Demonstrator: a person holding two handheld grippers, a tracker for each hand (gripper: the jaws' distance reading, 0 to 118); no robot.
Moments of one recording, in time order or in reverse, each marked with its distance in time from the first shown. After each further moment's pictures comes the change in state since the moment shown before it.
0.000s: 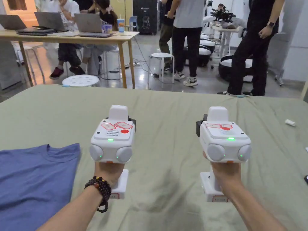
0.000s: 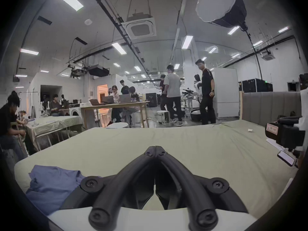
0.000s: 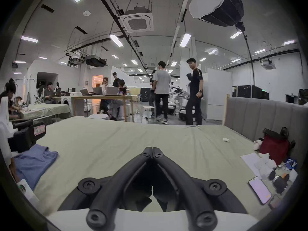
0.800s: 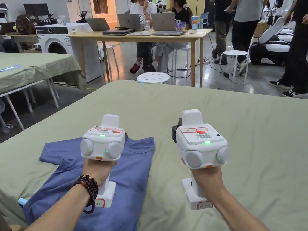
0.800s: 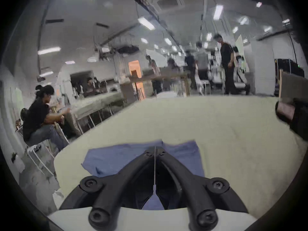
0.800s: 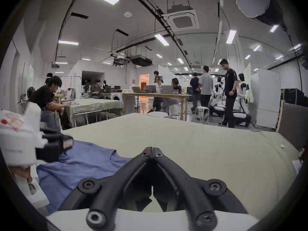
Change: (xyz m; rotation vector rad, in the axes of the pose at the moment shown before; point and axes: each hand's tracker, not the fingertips) left arm -0.212 -0.035 0.020 -0.414 0.272 -0.038; right arm -0.228 -0.007 0.004 -0.013 0.426 0.072
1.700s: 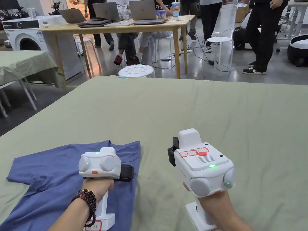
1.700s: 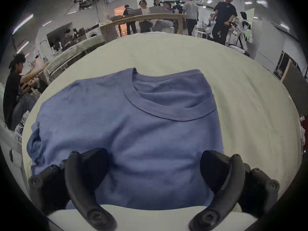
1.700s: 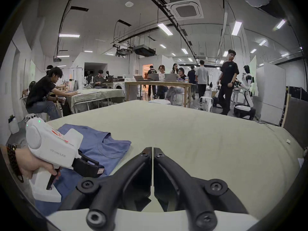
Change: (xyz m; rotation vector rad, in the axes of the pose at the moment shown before) left arm 0.024 -0.045 -0.131 -0.431 -0.117 0.063; right arm 0.025 -0.048 -0.037 -0.099 0.044 0.012
